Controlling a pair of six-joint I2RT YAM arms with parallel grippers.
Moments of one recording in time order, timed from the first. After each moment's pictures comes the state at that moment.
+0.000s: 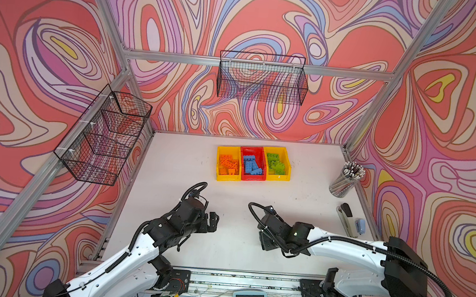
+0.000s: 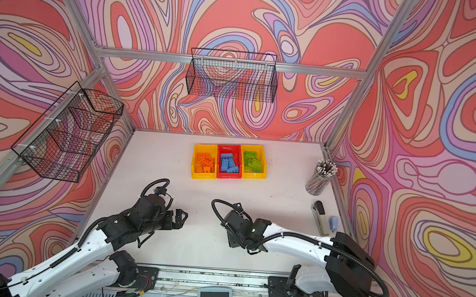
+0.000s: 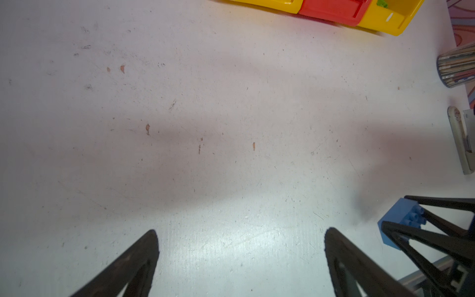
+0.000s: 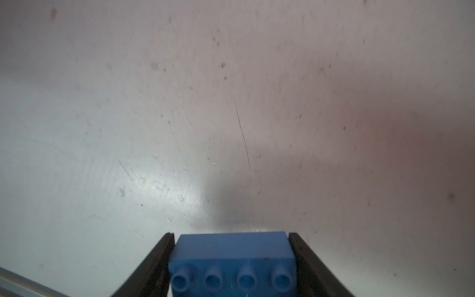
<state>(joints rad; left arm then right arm) -0.64 0.78 0.54 -0.62 -0.08 -0.69 1.01 1.35 0.78 -0.58 0.24 0.65</state>
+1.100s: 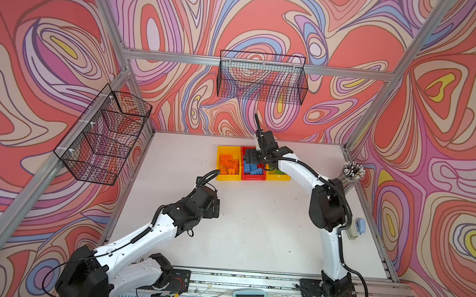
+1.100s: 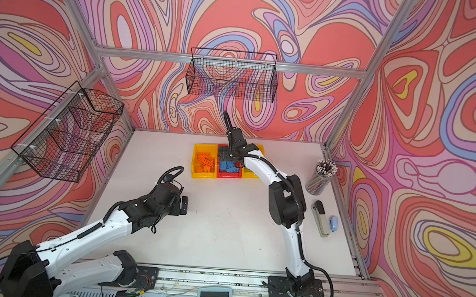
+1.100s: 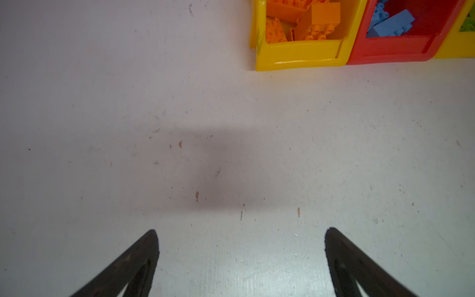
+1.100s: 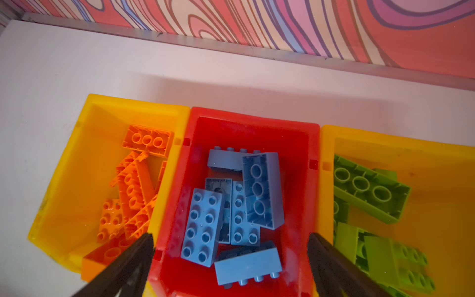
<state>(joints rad) -0.64 1.09 0.68 -0.49 -0.40 -0.55 0.51 2.16 1.87 -0.51 0.06 0.21</state>
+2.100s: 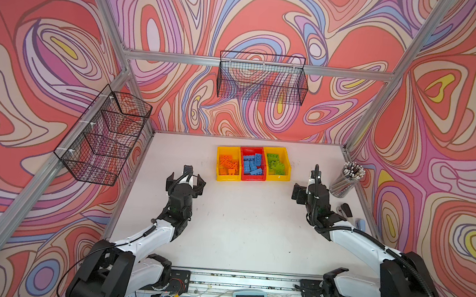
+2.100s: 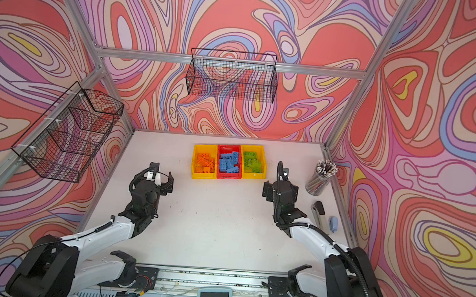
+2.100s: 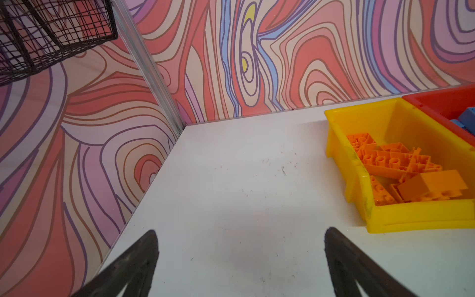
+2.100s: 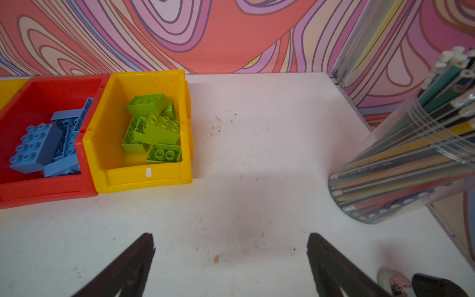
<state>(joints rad) -0.32 1.17 0.34 0.60 -0.54 0.11 0.34 1.25 0.51 0.29 0.41 0.12</state>
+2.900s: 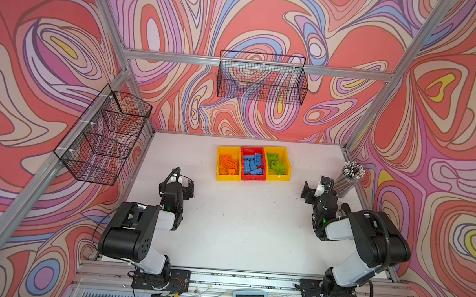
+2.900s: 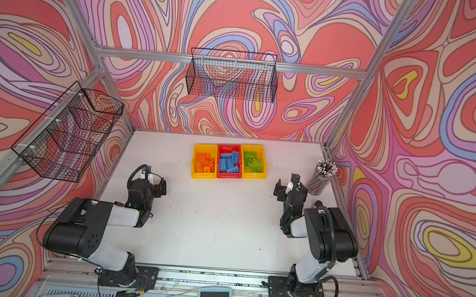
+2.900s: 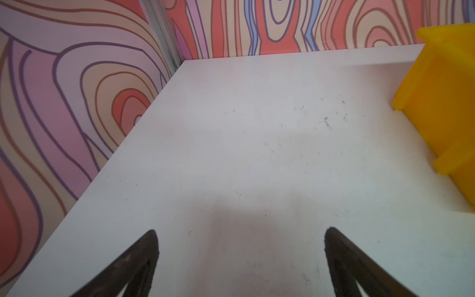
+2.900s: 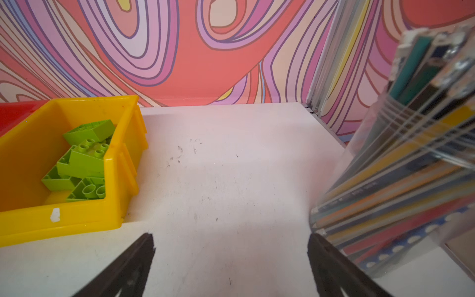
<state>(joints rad) -0.05 1.54 0.35 0.82 -0.26 0.00 0.09 1.69 0.36 1.10 0.20 -0.01</state>
